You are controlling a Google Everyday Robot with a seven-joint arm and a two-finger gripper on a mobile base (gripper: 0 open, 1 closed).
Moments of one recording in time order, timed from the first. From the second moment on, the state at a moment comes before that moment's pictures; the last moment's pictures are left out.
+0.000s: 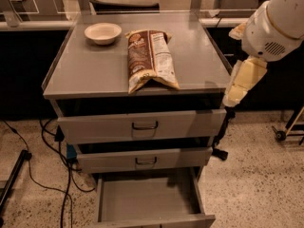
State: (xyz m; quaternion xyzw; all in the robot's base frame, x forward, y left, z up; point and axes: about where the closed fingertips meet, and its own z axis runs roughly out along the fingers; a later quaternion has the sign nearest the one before) arm 0.525 -0.183 0.954 -0.61 0.75 -0.02 0.24
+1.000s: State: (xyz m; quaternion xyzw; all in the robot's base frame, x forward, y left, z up) arm 0.600 -0.135 0.951 -0.64 0.71 -0.01 0.29
